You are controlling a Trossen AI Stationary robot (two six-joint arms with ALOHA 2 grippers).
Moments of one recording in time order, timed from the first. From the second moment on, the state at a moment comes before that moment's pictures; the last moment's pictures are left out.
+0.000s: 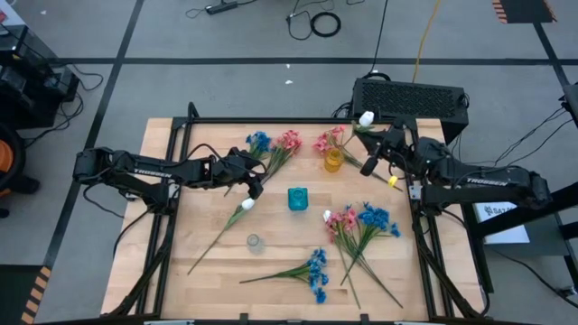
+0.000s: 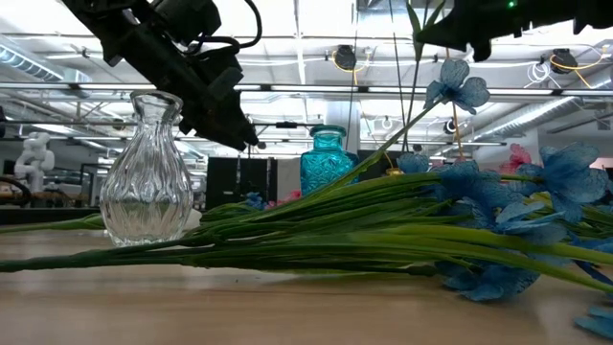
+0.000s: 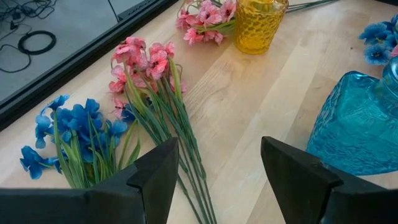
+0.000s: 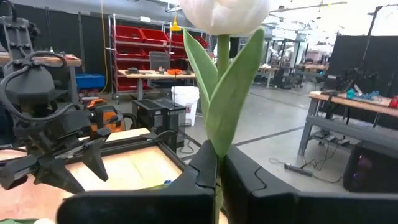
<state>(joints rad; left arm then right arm) 0.12 1.29 0.64 0.01 -0.32 -0.28 -0.21 0.72 0.55 0.25 0.39 -0.05</state>
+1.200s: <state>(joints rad) 0.12 1.29 0.64 0.00 -0.33 -0.28 -0.23 0.76 0.55 0.21 0.39 0.05</state>
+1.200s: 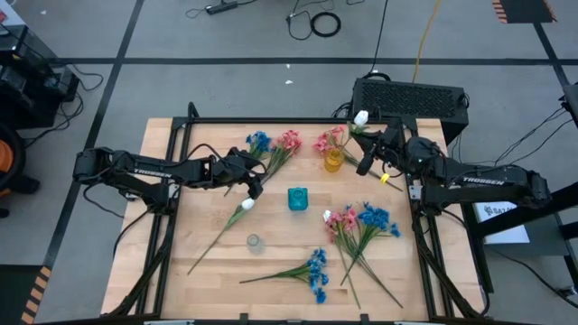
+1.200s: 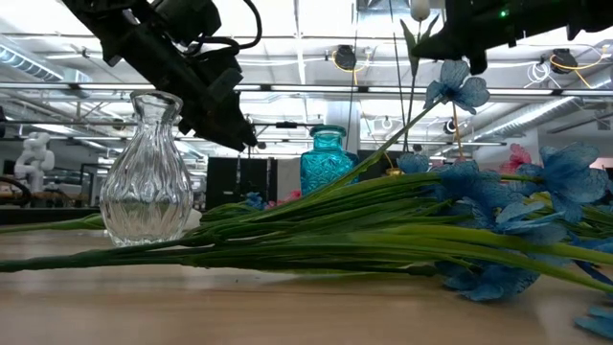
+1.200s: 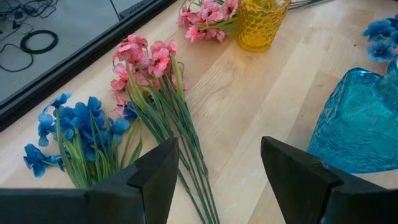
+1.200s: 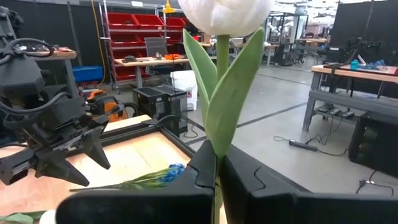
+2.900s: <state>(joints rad) 0.12 1.29 0.64 0.01 -0.35 -0.28 -0.34 0.86 0.45 0.33 0.39 0.22</state>
